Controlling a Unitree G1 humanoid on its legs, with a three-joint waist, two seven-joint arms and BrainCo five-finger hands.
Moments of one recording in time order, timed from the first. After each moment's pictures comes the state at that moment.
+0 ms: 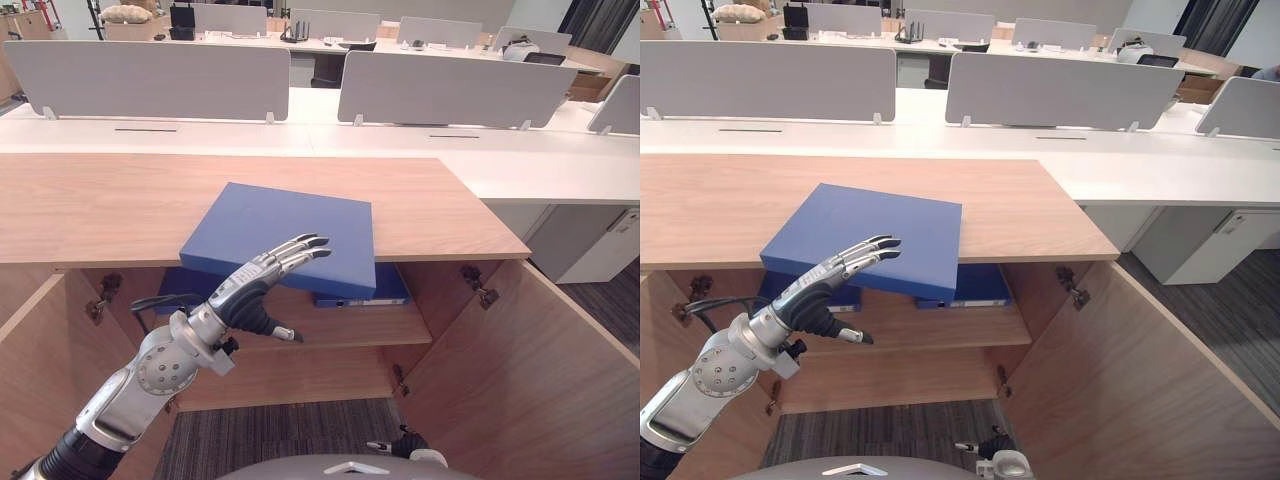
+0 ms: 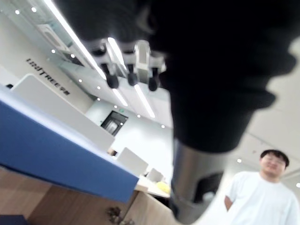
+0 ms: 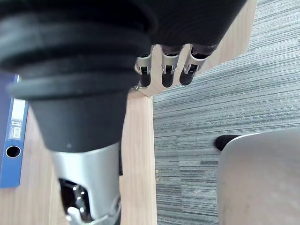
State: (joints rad) left arm 0.03 0.66 -0.32 -0.45 0.29 -0.33 -0.09; right arm 0.03 -0.05 -0.12 1.12 -0.12 -0.03 -0.11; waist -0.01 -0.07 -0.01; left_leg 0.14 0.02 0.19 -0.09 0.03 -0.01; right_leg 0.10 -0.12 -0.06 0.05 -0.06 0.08
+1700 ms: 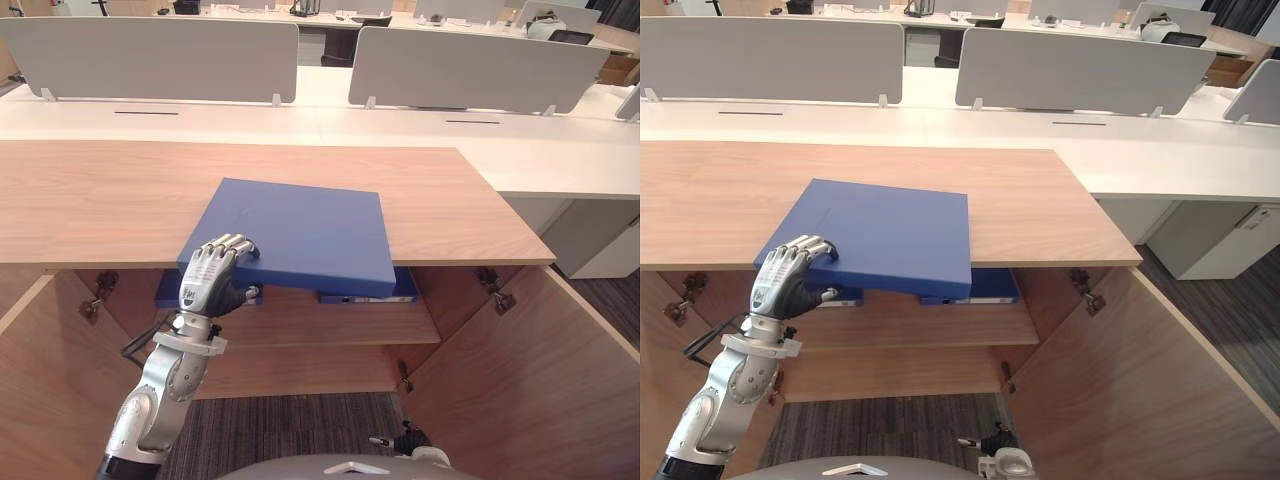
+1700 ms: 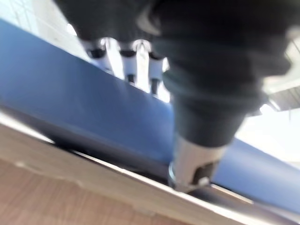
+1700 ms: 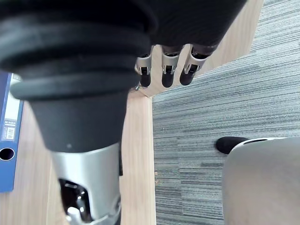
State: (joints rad) left arm 0.15 0.31 -0.12 -0.31 0.87 -0.20 0.25; right arm 0.04 -0.06 -0.12 1.10 -0.10 -0.04 -0.12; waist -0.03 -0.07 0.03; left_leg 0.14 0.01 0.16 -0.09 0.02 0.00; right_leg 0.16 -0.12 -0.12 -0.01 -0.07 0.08
